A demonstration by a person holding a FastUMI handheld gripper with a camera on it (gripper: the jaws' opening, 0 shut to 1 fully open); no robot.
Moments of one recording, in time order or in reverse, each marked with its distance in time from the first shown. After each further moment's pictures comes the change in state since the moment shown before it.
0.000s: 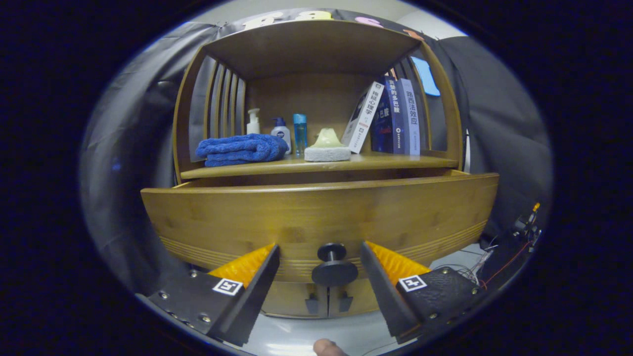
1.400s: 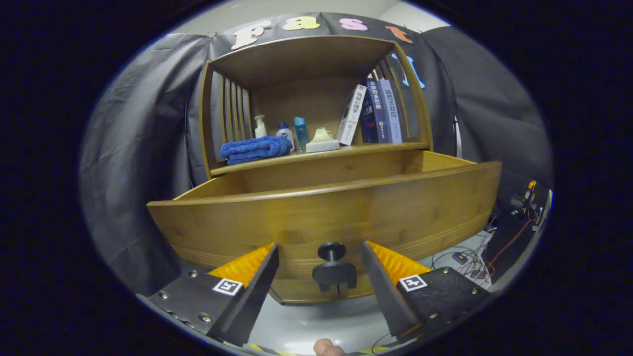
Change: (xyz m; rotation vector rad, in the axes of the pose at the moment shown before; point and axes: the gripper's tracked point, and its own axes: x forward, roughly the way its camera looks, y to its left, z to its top) arm -0.101 -0.007 -0.027 0.066 0.006 0.009
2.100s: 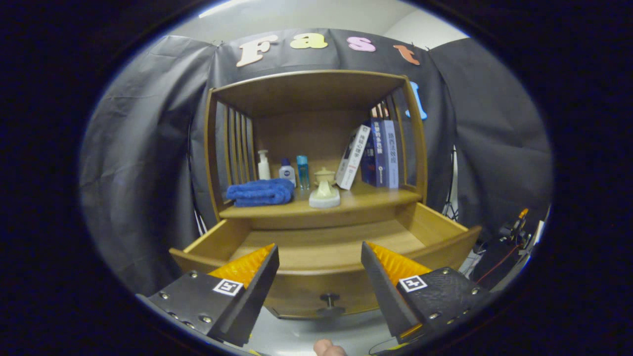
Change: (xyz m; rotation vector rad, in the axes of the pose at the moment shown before) arm -0.038 0.000 0.084 0.006 -0.087 -0.025
